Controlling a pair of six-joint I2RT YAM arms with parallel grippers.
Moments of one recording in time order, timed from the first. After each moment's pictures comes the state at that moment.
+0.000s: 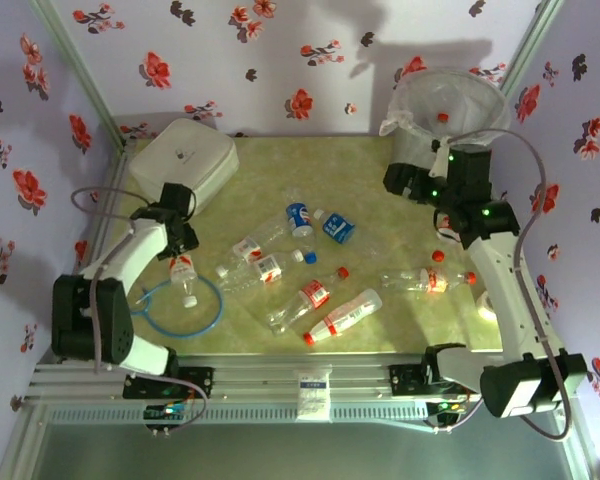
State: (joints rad) left arm -0.17 1.42 1.01 -0.77 -0.29 -0.54; right arm 0.15 1.16 1.23 -0.63 -0.30 0.39
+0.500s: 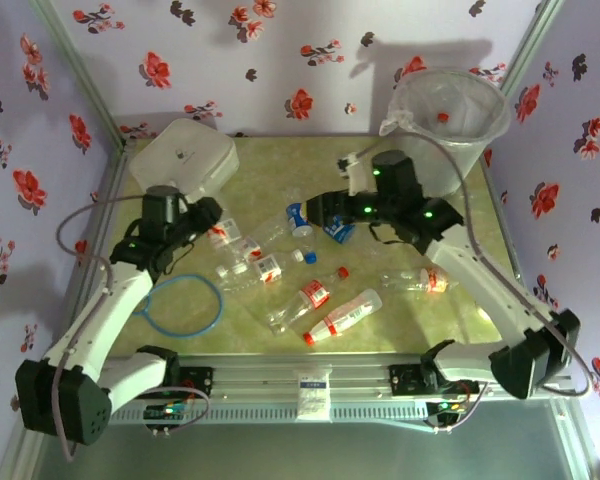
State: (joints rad) left arm -0.32 1.07 0.86 -0.36 0.12 -0.86; right arm 0.62 1.31 1.28 -0.51 -0.53 0.42
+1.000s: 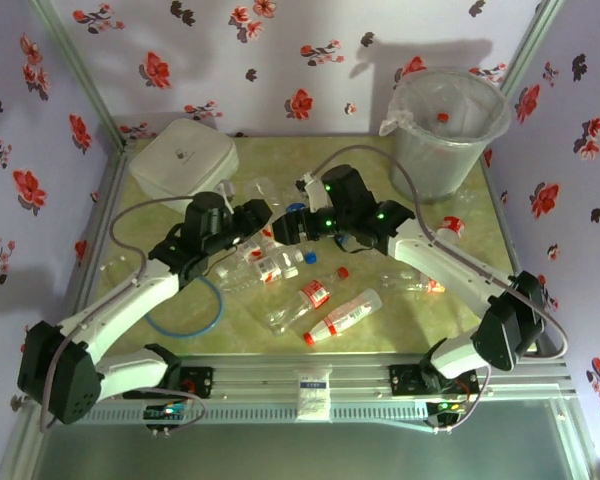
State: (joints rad) left arm -0.62 1.20 0.84 -0.05 0.11 -1.06; right arm 0.75 1.47 1.28 -0.44 -0.42 0.45
